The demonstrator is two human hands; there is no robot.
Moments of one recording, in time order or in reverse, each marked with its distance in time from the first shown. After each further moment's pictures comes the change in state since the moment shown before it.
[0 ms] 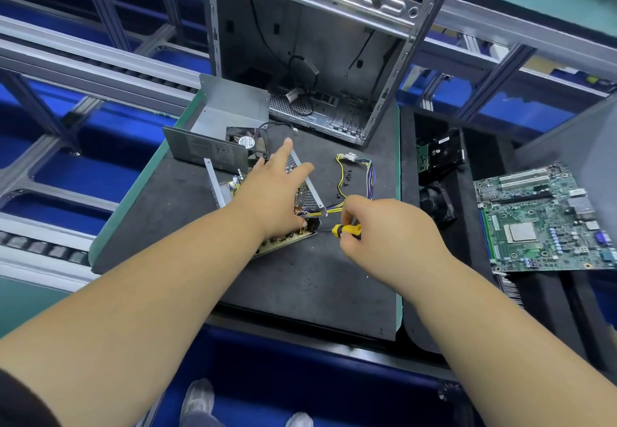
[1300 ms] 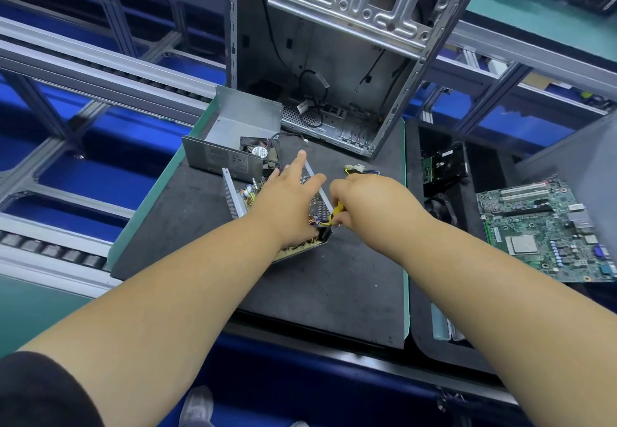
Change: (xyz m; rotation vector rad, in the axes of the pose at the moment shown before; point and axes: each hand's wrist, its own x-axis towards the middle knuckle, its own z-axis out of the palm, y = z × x) left_hand -0.001 -0.002 -0.004 -0.035 -0.029 0.031; right_hand 0.056 -0.019 -0.015 -0.208 -0.077 -0.269
